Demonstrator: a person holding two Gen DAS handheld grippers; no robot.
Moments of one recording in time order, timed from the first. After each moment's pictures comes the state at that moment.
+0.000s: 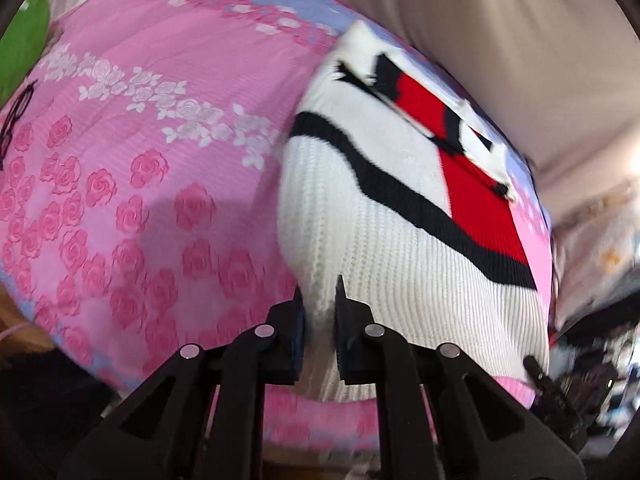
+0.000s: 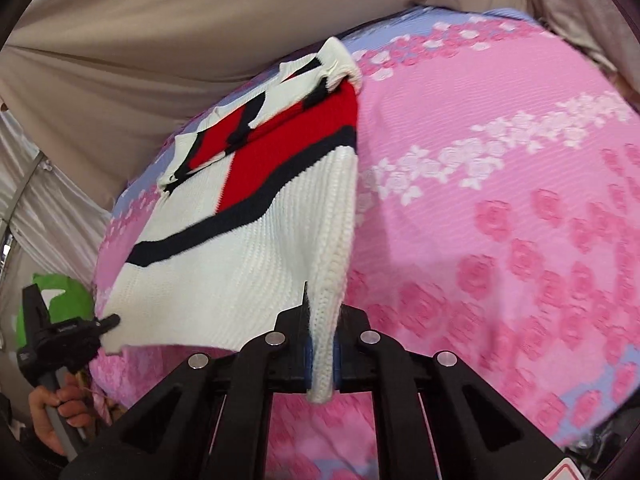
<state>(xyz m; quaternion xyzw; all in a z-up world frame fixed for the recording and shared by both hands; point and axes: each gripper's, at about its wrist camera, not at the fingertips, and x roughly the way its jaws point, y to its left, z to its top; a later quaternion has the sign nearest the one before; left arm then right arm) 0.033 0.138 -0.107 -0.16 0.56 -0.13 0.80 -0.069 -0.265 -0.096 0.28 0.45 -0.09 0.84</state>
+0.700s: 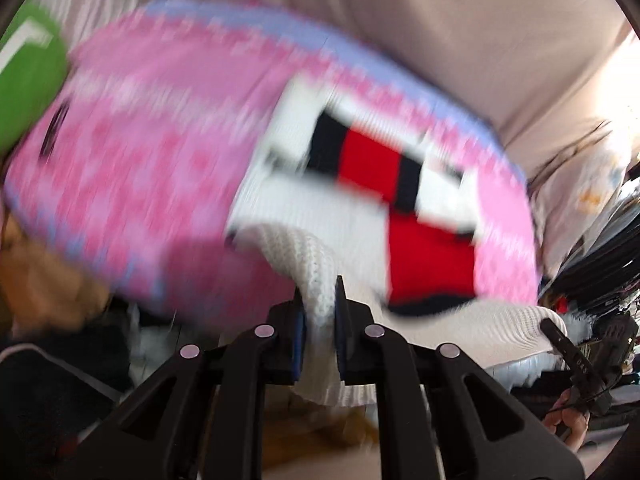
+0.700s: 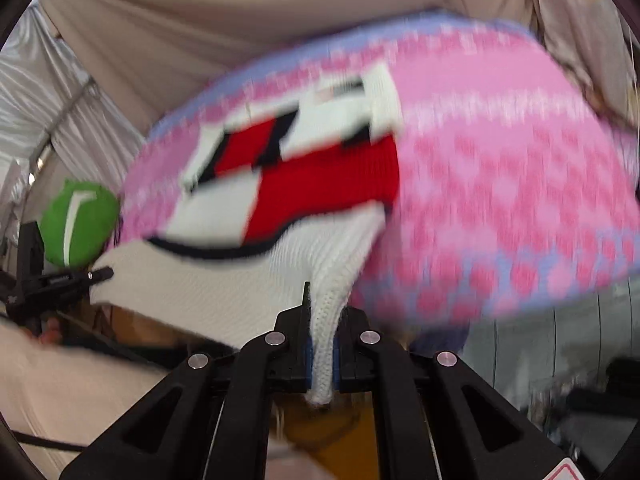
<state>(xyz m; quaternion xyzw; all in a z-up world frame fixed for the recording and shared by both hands) -0.043 0.109 -0.024 -0.12 0.52 -0.16 0.83 -0.207 -0.270 -0.017 0.22 0.47 -0.01 0.85</state>
